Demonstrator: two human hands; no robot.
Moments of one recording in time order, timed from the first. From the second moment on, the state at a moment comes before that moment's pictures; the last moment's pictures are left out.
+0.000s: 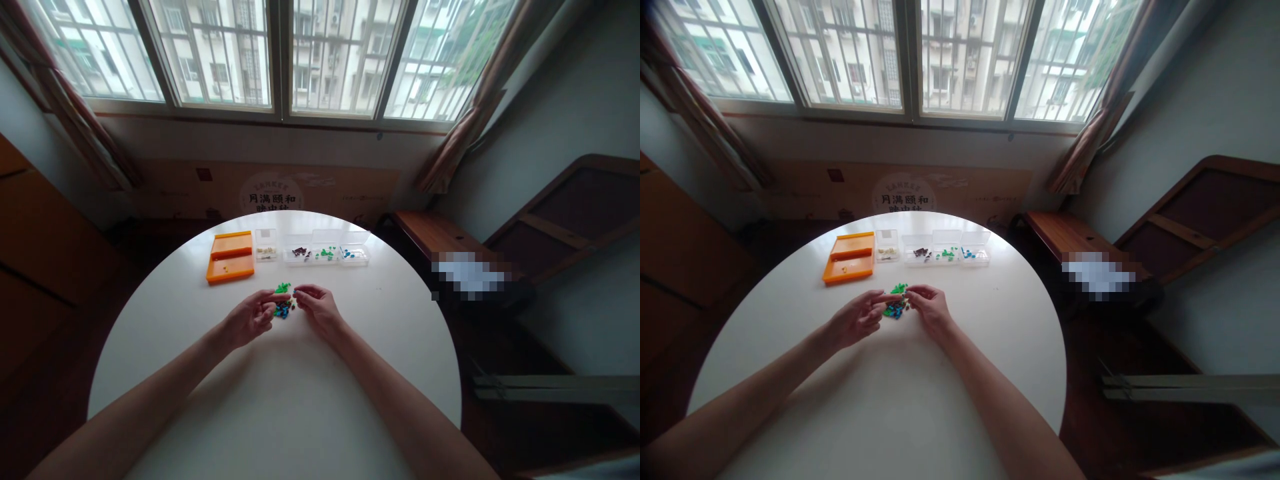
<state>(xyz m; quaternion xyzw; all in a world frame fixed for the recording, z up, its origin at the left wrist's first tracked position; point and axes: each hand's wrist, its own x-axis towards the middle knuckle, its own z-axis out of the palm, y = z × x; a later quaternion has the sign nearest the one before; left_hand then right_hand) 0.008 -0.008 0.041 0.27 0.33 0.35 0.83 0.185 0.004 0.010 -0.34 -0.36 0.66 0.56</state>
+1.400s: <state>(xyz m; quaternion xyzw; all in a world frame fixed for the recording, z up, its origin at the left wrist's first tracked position) 0.015 -0.018 0.038 0.20 0.21 0.36 0.89 0.183 0.005 0.006 -0.34 -0.42 0.65 0.54</state>
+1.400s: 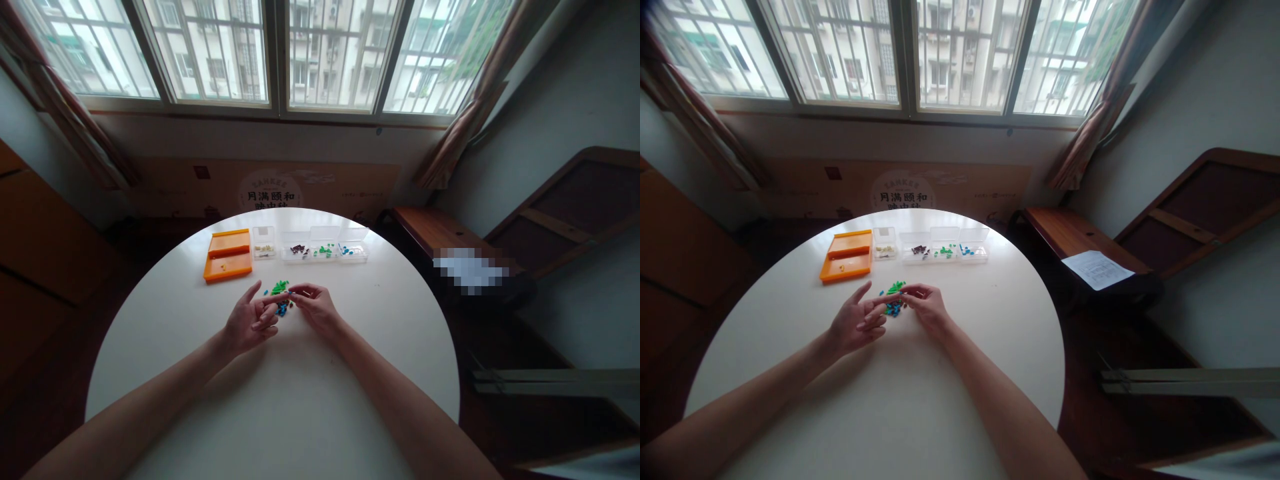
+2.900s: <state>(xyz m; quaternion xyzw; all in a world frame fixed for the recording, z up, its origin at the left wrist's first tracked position) 0.017 -0.017 0.036 0.19 0.24 0.34 0.89 0.182 -0.003 0.002 -0.36 -0.68 0.36 0.53</state>
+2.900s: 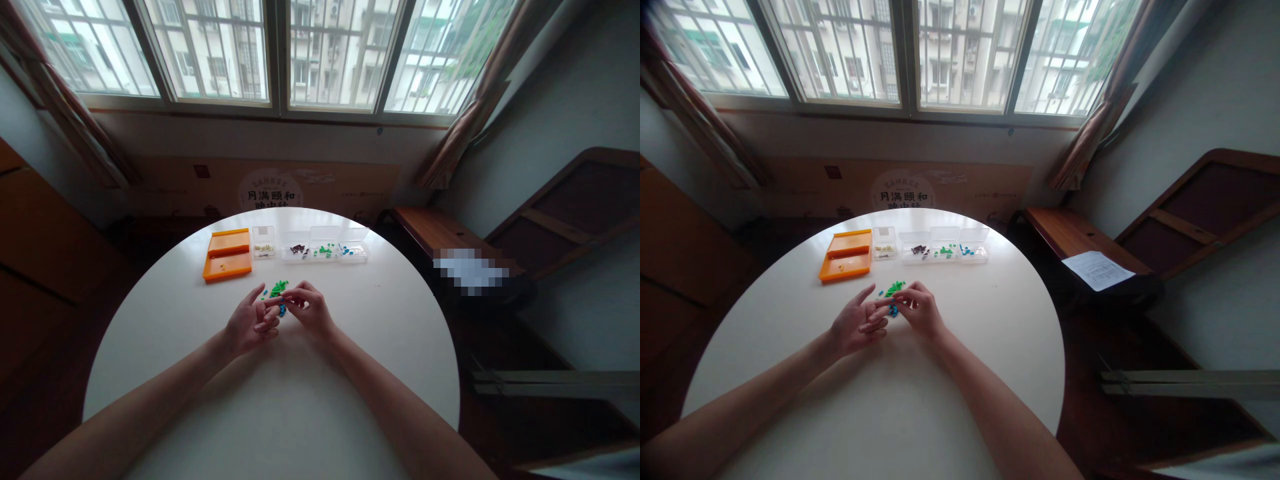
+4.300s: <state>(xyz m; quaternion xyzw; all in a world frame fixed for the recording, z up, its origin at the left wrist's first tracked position) 0.013 -0.013 0.030 0.18 0.26 0.38 0.87 0.187 -0.002 0.008 -0.38 -0.72 0.26 0.52</state>
